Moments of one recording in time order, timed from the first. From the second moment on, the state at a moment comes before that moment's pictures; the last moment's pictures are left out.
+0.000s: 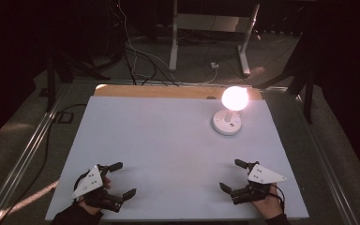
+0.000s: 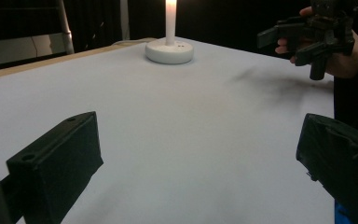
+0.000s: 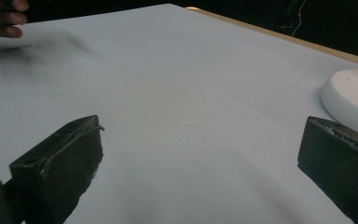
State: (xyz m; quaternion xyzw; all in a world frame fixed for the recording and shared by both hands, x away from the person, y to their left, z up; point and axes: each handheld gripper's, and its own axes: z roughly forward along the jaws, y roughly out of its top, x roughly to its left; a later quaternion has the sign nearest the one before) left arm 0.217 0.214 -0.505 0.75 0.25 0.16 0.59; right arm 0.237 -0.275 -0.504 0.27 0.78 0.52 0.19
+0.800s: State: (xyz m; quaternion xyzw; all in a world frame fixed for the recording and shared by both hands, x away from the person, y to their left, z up) left arm 0.217 0.214 -0.505 0.75 0.26 0.16 0.59; right arm 0.237 -0.273 -0.507 0.27 0.80 0.49 0.21
